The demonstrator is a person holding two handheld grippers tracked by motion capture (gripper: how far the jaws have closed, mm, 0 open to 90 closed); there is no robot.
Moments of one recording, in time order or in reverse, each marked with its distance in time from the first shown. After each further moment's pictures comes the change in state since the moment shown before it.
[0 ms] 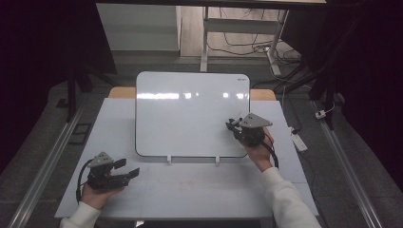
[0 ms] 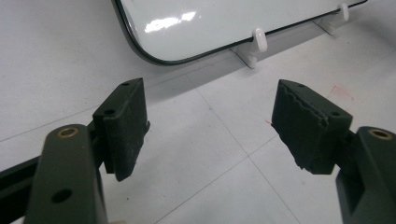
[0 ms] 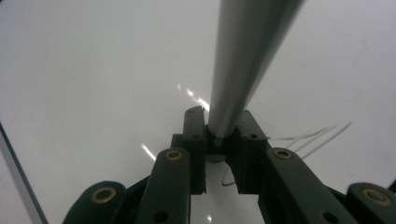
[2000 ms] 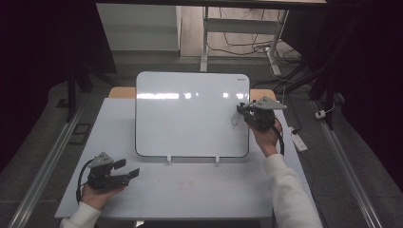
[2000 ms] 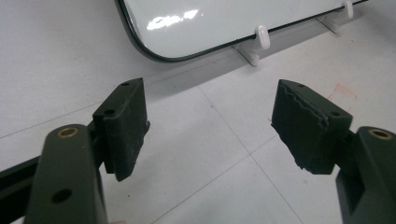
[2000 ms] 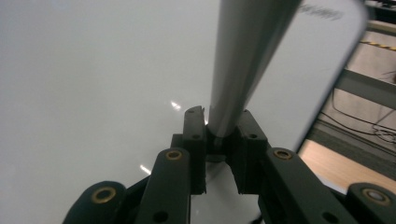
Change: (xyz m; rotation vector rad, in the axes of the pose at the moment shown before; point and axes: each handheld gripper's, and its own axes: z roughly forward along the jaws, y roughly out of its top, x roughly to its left) left arm 0.000 -0.001 0.000 0.005 0.008 -0.003; right arm -0.043 0.017 -0.001 -0.037 -0.060 0.119
